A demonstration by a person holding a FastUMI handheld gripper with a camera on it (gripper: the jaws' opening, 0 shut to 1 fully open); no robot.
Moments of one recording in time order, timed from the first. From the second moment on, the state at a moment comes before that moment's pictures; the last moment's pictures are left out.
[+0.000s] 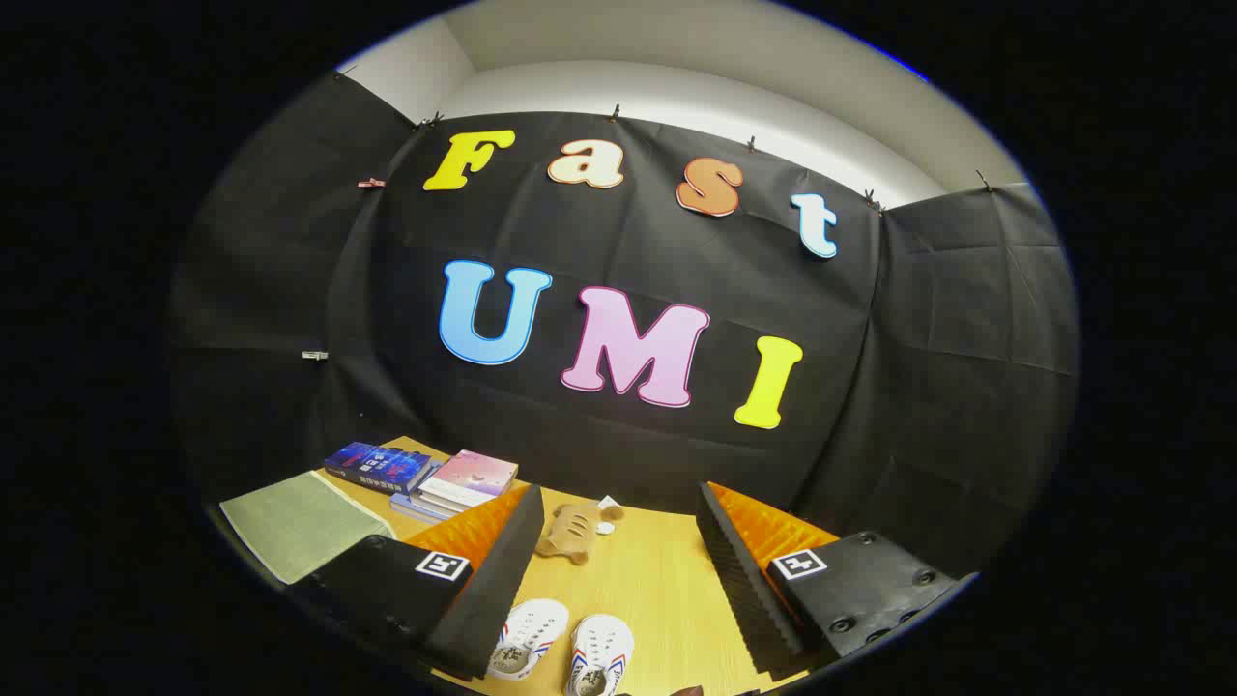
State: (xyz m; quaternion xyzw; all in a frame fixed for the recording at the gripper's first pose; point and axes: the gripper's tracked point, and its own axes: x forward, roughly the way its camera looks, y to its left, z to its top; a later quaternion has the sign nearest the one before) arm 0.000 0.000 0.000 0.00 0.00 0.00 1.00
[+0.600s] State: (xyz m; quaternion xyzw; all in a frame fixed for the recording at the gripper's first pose) arm -0.009 0.012 0.003 0.00 0.01 0.01 1.00
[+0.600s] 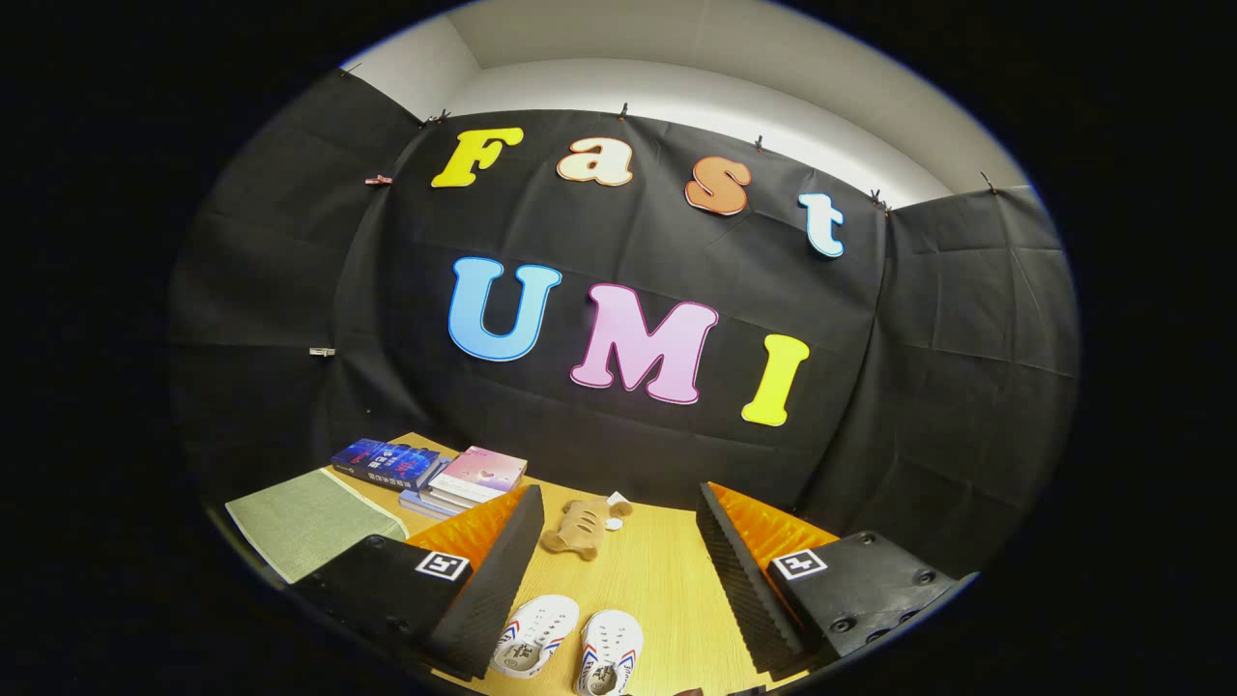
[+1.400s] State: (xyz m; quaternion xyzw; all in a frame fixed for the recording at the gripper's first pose) arm -0.009 0.025 -0.007 0.01 0.03 0.03 1.00
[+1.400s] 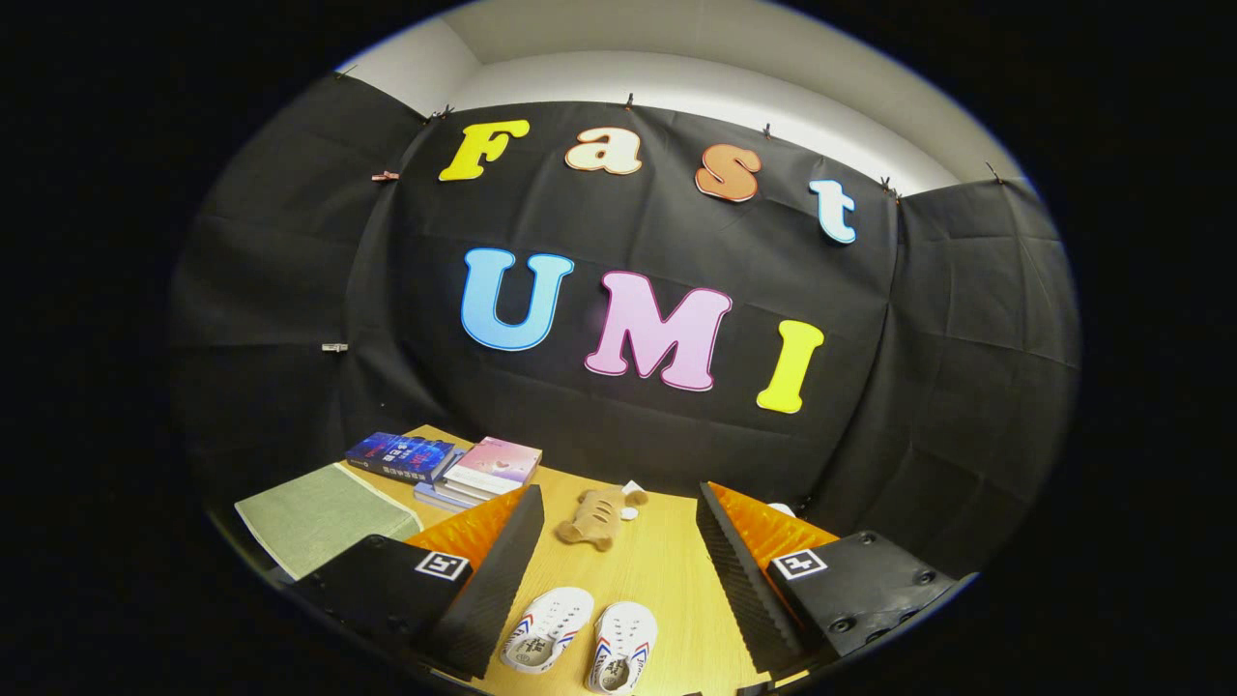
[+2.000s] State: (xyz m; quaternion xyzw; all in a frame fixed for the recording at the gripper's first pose) arm -0.033 0.182 -0.048 0.34 0.18 0.37 0.85
